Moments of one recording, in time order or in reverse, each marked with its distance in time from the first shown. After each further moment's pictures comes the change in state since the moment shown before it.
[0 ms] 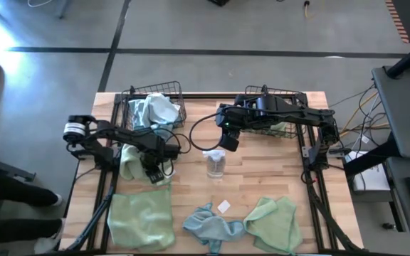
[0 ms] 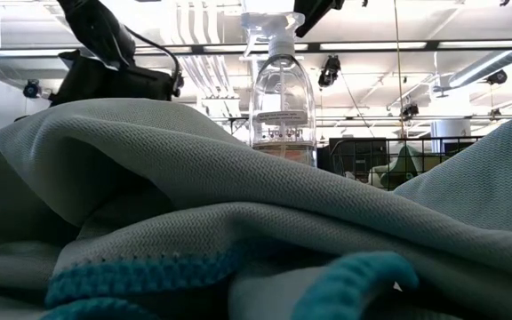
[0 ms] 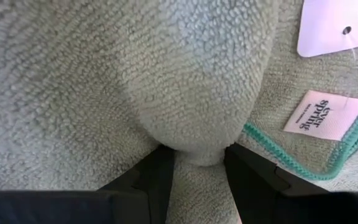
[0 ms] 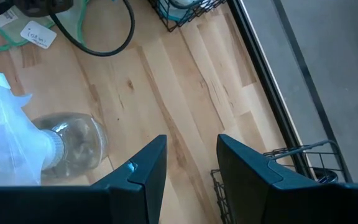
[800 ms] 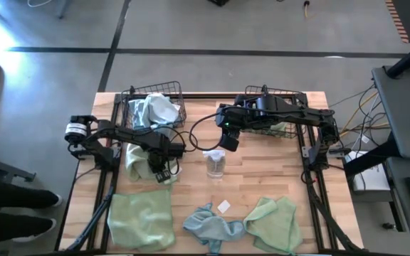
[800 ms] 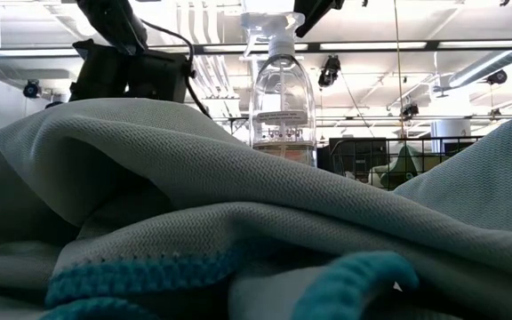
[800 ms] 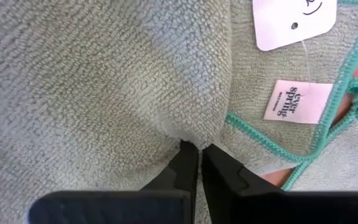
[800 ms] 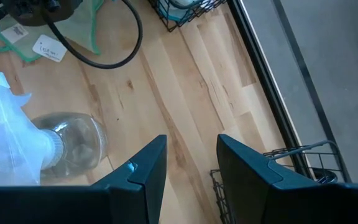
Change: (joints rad) left arm -0.007 -0.009 0.112 -0.010 -0.016 0.000; right arm 0.000 0.000 0.000 0.000 0.001 -0.007
